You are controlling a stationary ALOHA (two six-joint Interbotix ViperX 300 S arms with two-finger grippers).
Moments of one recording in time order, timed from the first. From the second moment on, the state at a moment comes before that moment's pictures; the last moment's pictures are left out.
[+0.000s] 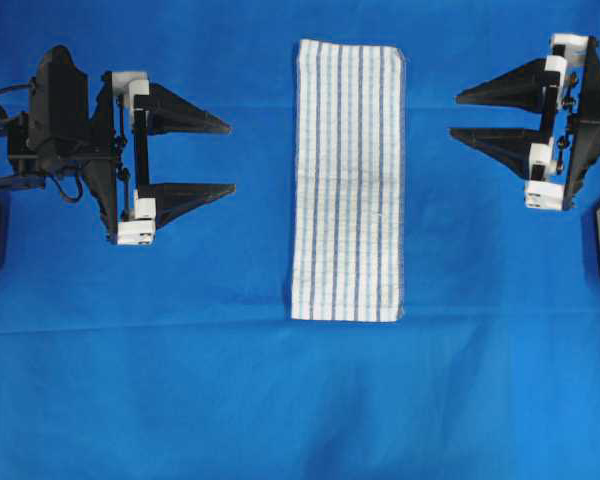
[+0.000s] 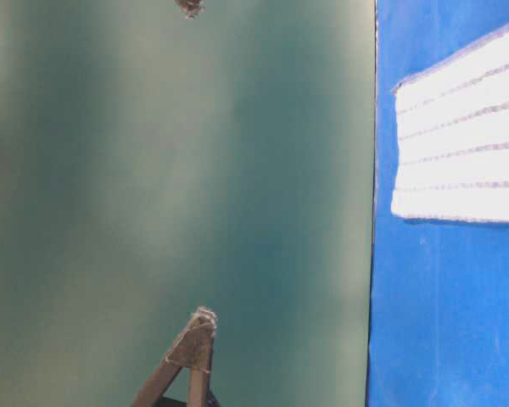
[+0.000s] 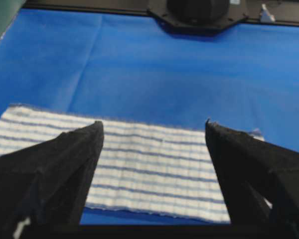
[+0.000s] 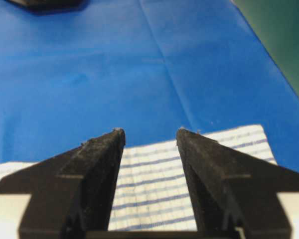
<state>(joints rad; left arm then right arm) 0.10 -0.39 0.97 -0.02 -0.39 0.02 -0.28 -0.74 1.07 -0.49 -0.10 0.48</state>
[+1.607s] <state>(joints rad) 0.50 0.45 0.46 -0.02 -0.35 0.02 -0.72 0.20 0.75 -0.51 -0.20 0.46</state>
